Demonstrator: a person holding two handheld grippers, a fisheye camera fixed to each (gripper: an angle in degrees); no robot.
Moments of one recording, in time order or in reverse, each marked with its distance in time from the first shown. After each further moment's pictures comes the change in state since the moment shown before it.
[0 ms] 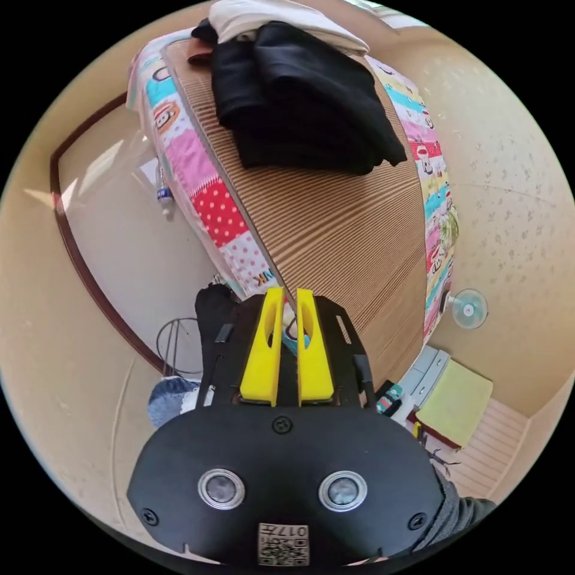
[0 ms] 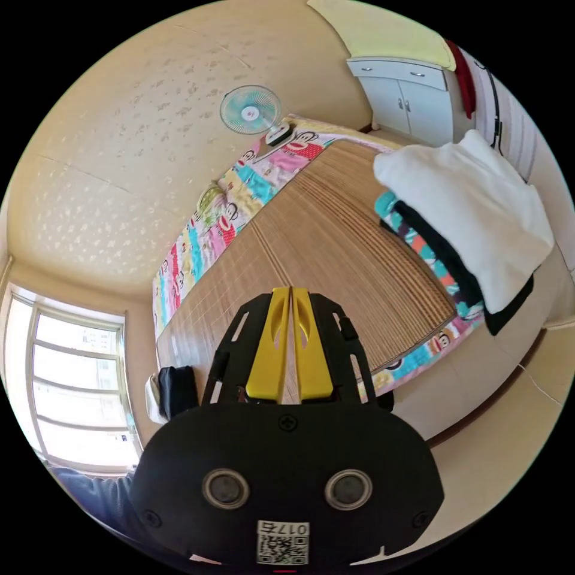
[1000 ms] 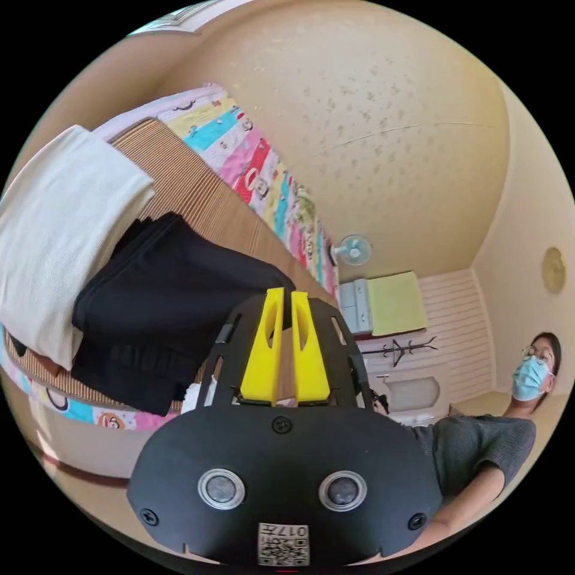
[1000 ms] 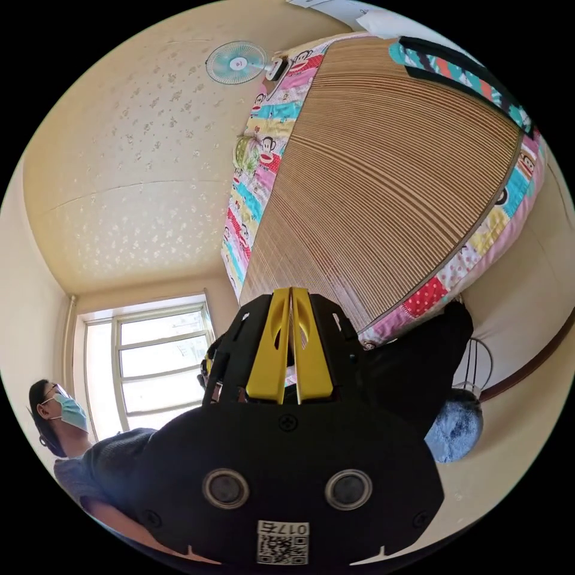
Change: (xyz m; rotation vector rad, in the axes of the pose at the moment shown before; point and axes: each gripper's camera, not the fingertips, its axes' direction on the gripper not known) left arm 0.193 -0.280 -0.228 -0.005 0.538 0.694; right arm 0.168 0.165 0.065 -0.257 -0.421 0.238
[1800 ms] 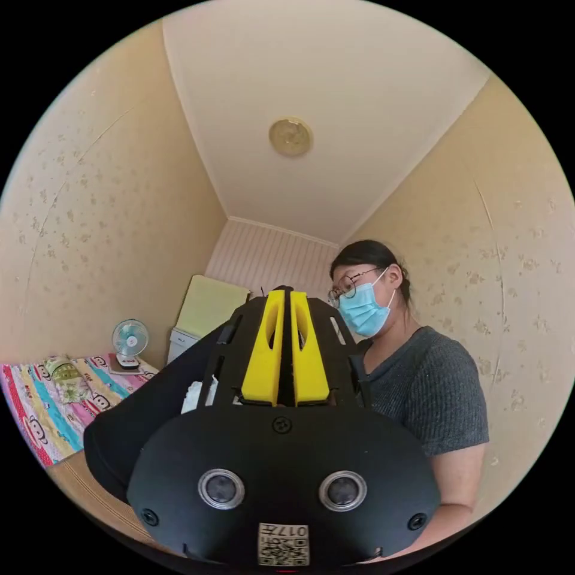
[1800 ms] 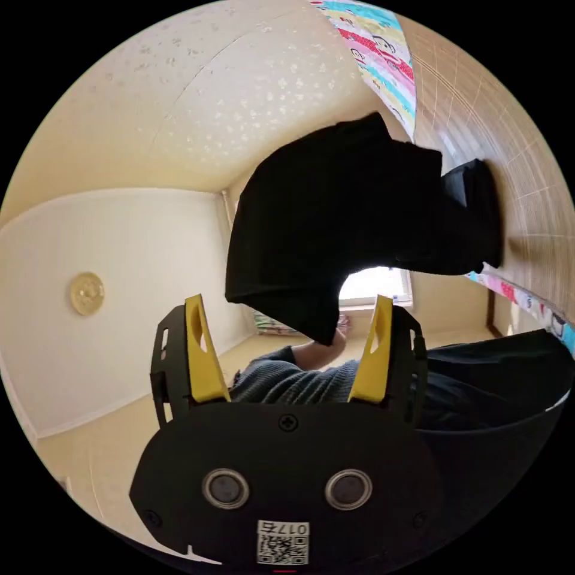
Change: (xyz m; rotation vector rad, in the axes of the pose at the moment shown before) left arm 0.490 0.119 0.004 0.026 0.873 1.059; right arm 0.054 -0.099 0.083 -0.903 -0.930 -0.026
